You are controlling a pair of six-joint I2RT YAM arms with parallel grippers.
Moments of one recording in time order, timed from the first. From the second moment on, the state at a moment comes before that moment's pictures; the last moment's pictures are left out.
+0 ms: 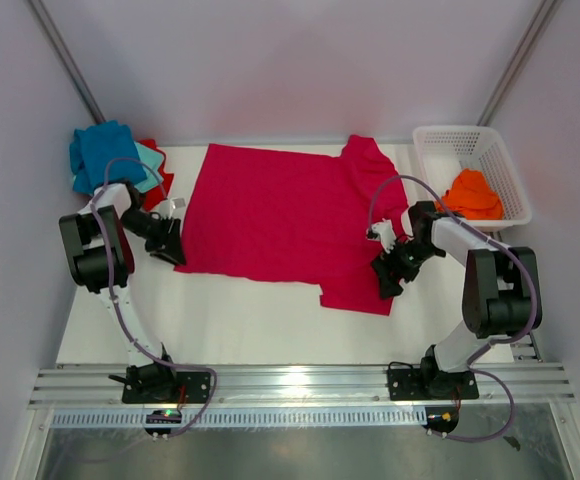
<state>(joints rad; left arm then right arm) 0.27 2.10 1.52 -1.23 0.62 0.62 0.04 1.63 0.95 -0.86 -0.53 -0.81</state>
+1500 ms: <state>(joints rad) 0.27 2.18 1.51 -1.27 0.68 0.69 0.03 1.65 0.97 -0.99 -0.40 -0.73</state>
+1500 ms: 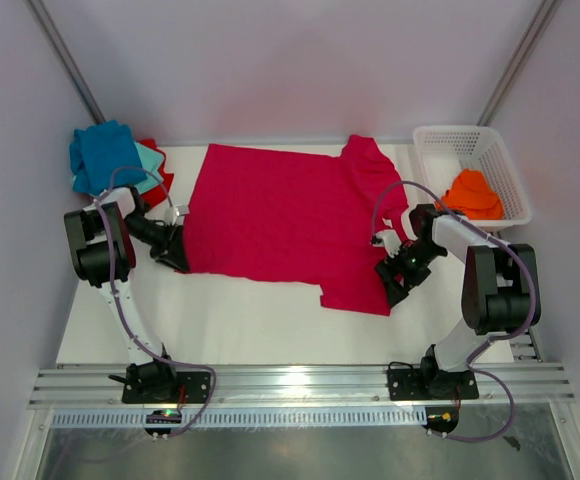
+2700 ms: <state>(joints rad) 0.27 2.18 1.51 -1.28 0.71 0.69 0.08 1.78 1.03 -1.00 -0.49 -0.75</state>
